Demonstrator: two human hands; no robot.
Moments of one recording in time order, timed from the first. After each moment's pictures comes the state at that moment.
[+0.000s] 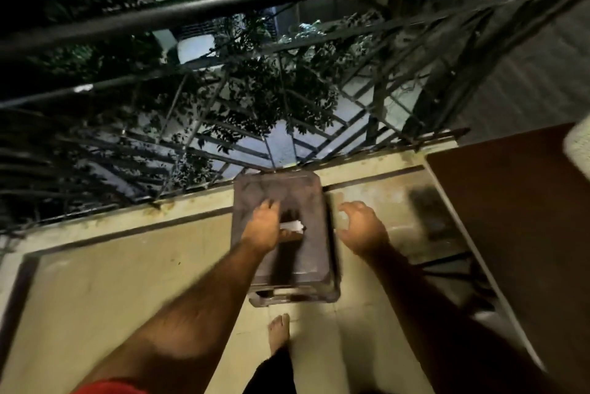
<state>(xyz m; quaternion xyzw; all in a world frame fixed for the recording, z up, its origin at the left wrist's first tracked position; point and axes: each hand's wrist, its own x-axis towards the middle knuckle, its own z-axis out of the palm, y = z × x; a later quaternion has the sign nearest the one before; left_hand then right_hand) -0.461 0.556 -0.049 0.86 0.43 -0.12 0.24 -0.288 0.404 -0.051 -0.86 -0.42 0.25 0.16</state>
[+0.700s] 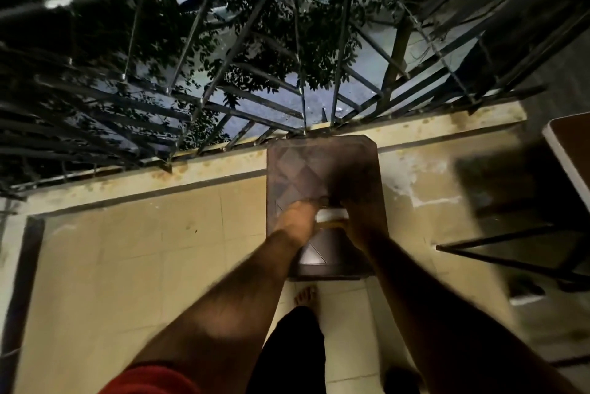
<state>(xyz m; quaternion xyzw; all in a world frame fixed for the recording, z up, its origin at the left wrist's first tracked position) -0.510 0.621 -0.180 0.86 0.38 -0.16 0.29 -0.377 0.515 -0.215 -0.84 -0.46 0.28 0.03</state>
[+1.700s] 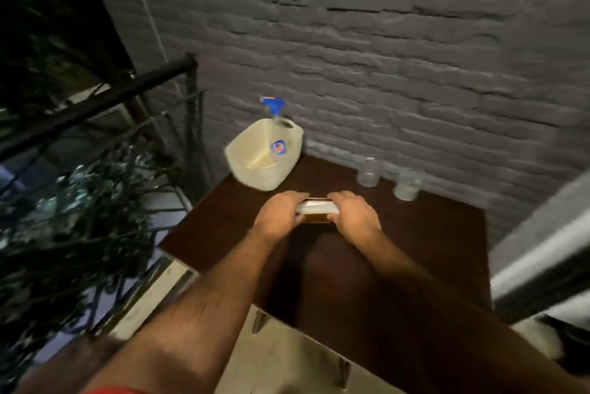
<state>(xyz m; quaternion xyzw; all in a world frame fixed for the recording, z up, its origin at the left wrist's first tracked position) -0.095 0.134 0.124 0.96 -0.17 0.01 0.21 -0.094 -0.057 0.118 -0.99 -0.09 0.00 0.15</state>
